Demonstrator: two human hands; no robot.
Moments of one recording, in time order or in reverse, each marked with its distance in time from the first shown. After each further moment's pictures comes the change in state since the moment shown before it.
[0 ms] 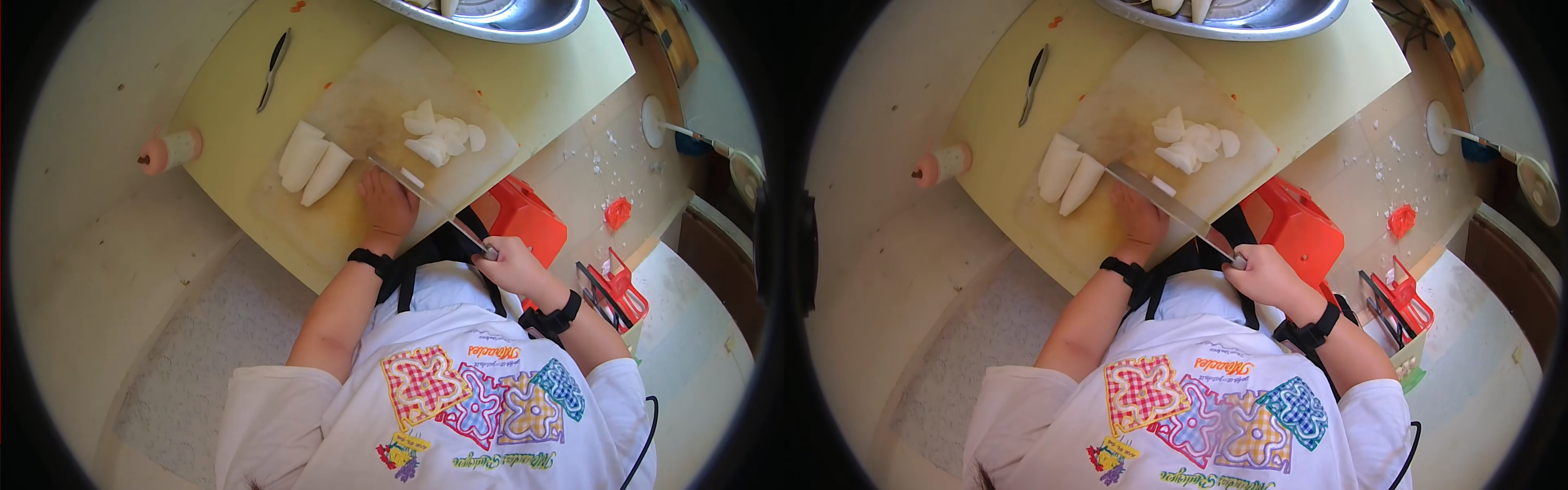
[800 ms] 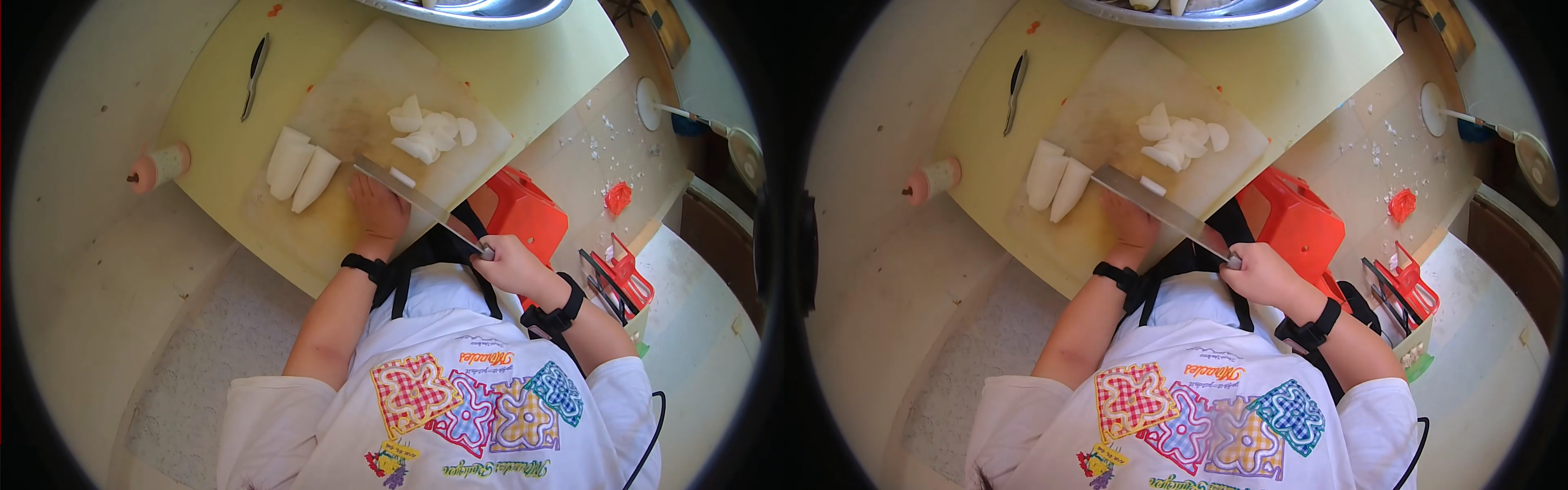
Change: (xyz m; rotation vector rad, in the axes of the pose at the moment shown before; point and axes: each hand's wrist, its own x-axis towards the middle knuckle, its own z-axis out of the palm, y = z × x) left_hand -0.008 -0.006 0.002 0.002 -0.056 0.003; right_hand -0.001 0.002 0.001 0.003 -0.034 0.026
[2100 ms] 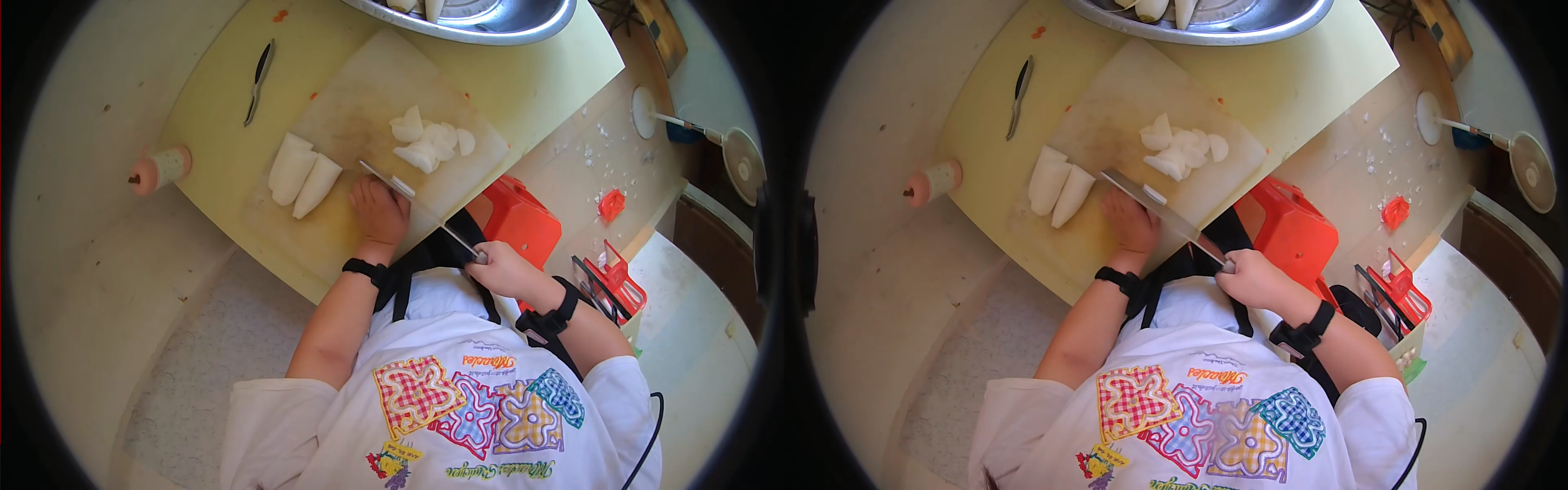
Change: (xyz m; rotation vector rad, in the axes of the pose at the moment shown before) left_hand 0.013 0.012 -0.006 -0.002 0.098 -0.027; right_hand 0.007 -0.004 0.000 -0.004 -0.057 0.101
